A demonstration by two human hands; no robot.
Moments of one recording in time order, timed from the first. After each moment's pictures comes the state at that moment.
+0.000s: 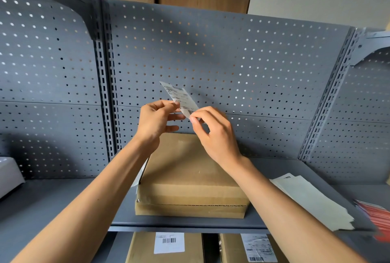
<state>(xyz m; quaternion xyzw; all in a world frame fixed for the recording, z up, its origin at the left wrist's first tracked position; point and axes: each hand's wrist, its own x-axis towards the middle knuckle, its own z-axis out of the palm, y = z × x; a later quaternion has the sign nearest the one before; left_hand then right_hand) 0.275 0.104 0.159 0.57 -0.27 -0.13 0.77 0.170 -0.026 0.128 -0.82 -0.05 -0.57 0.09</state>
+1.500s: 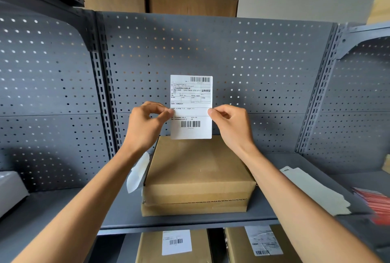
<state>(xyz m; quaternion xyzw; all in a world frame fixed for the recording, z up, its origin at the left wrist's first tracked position) 0.278 0.134 0.159 0.68 -0.36 0.04 0.63 0.141 -0.032 0.156 -0.76 0.15 -0.48 0.40</state>
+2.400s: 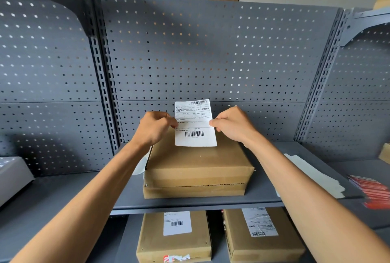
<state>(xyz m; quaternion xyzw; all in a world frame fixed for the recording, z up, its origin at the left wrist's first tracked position) 0.274 0.128 0.136 0.78 -0.31 -0.11 0.54 0.129 -0.045 0.146 -0.87 0.27 -0.24 0.33</state>
